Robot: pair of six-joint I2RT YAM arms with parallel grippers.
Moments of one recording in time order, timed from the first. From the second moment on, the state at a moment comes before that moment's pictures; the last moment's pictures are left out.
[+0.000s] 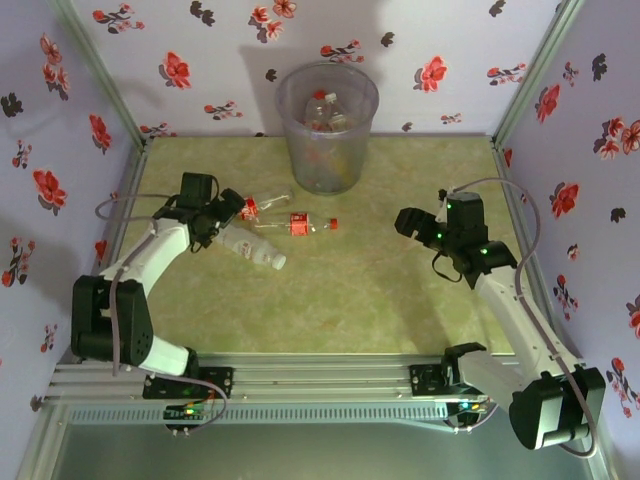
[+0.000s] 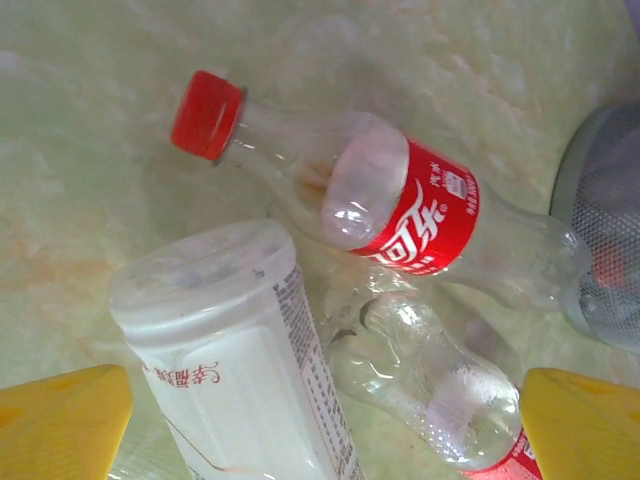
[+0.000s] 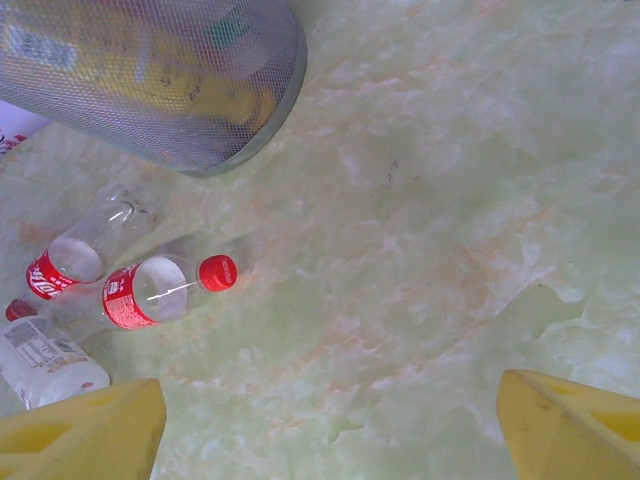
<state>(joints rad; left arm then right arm) -0.20 1.46 1.00 -0.46 0.01 -0.99 0.21 1.01 0.84 -0.53 -0.18 0.55</state>
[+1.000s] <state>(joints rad) -0.21 1.67 0.98 -0.50 -0.03 -1.14 0.21 1.03 0.83 -0.52 -0.17 0.54</state>
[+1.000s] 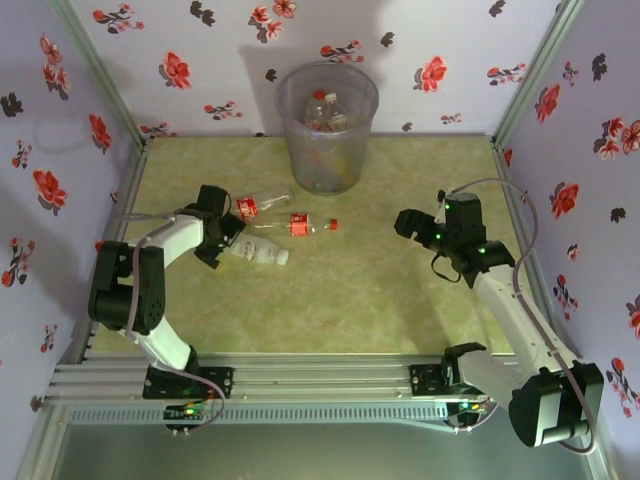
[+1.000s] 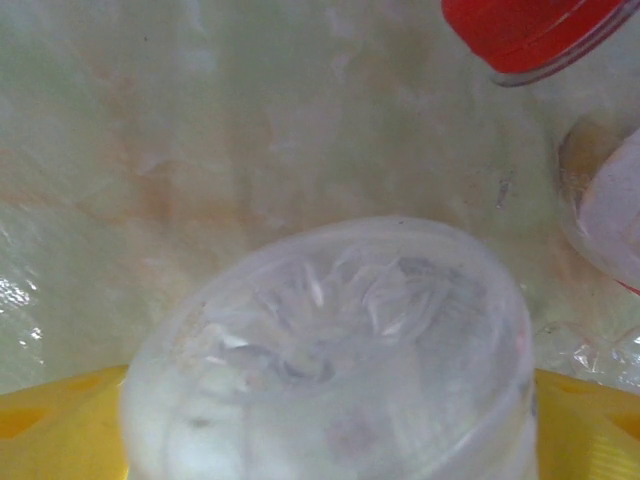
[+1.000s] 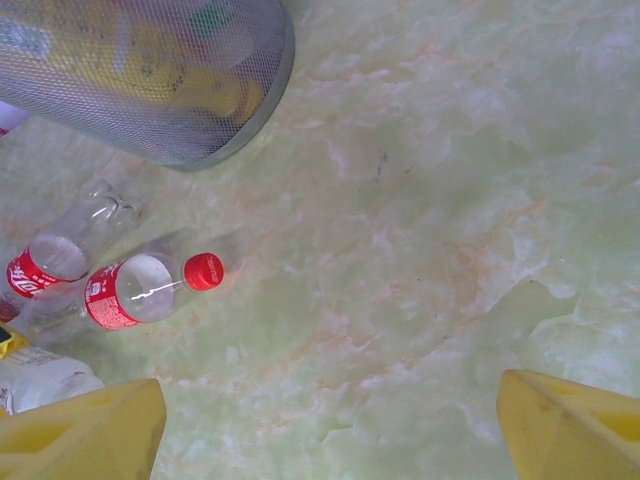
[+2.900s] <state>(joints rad) -0.37 1.90 1.84 0.36 0.02 -0.70 0.26 0.99 0.83 -0.51 -0.15 0.60</state>
